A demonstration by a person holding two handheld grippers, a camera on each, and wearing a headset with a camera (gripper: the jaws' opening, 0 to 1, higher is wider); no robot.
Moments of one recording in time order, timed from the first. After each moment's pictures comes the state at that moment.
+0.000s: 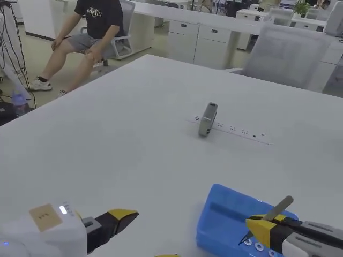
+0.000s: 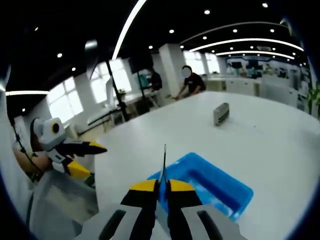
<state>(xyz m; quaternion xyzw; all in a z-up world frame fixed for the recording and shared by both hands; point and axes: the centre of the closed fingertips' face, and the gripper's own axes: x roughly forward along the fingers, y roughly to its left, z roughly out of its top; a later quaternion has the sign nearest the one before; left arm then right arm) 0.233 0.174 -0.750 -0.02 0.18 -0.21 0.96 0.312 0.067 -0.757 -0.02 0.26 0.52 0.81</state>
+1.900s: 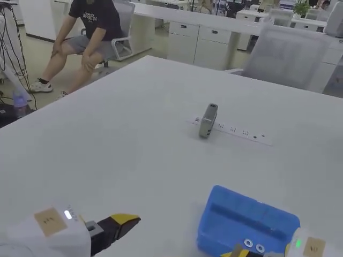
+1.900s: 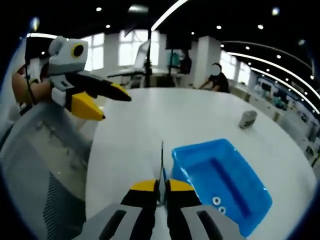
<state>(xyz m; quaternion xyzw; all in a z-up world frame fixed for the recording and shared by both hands) 0.232 0.172 -0.755 -0.01 0.19 -0.22 0.96 0.271 0.089 -0.821 -0.21 0.23 0.57 0.76</state>
